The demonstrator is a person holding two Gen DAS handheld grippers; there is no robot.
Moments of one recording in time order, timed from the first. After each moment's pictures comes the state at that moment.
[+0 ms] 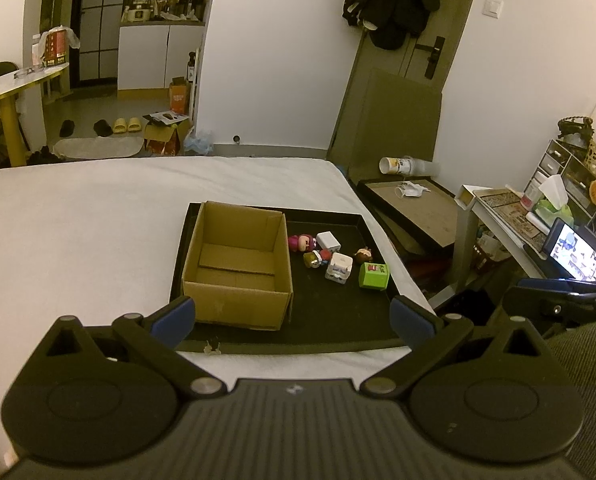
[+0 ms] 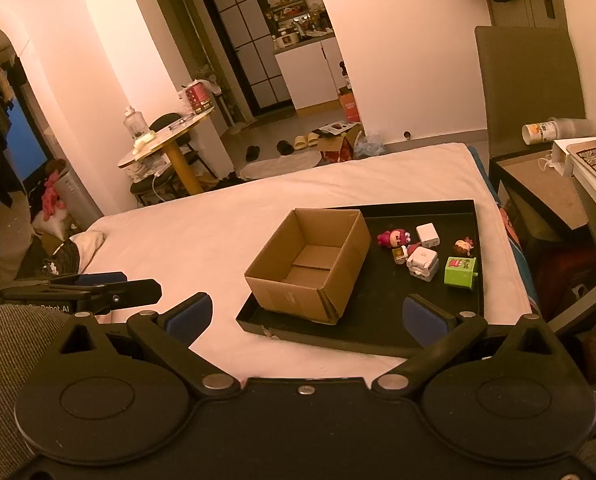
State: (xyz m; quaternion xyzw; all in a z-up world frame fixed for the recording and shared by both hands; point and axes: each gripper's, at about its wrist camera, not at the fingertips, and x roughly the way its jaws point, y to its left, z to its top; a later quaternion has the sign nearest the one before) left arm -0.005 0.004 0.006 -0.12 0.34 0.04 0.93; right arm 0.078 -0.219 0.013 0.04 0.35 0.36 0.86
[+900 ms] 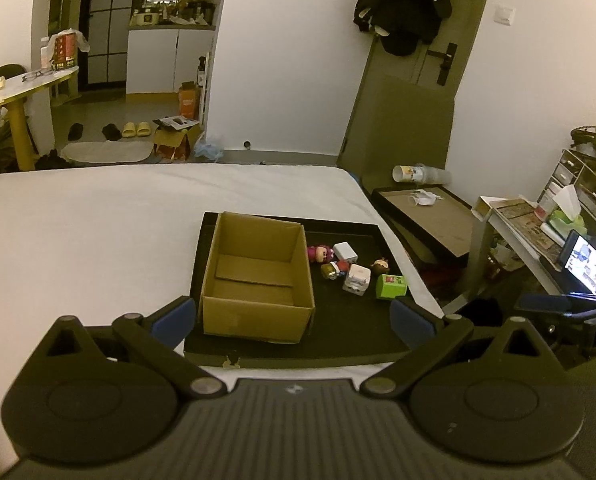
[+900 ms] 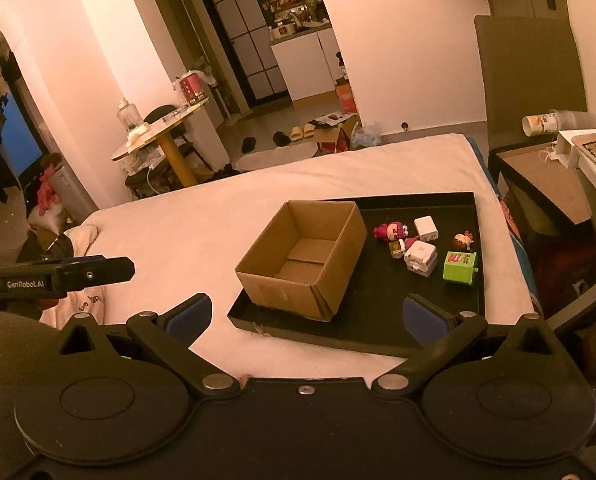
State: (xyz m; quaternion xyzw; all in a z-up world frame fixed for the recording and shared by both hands) left arm 0.006 0.030 0.004 -0.12 0.33 0.06 0.93; right arm 0.096 -0.210 0.002 0.03 0.37 0.35 0.86
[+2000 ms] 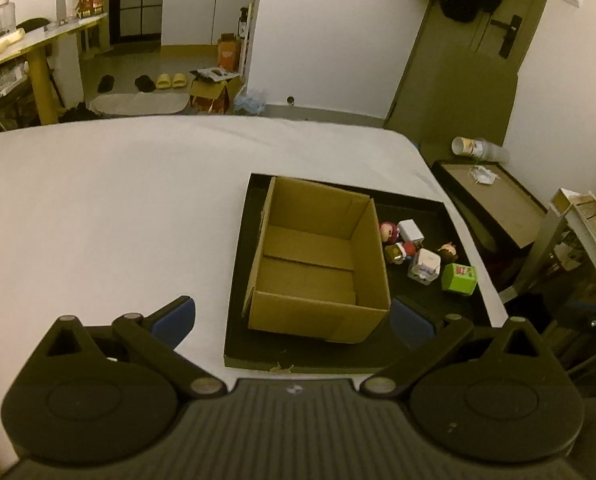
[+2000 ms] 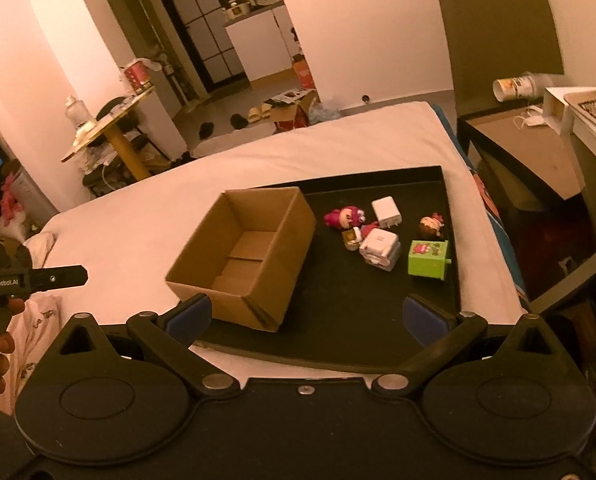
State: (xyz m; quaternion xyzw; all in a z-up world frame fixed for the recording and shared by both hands) left arm 0.074 0.091 -0.051 -0.14 0.40 0.11 0.90; right arm 0.165 -0.202 -0.050 0.04 0.41 0.30 0.86
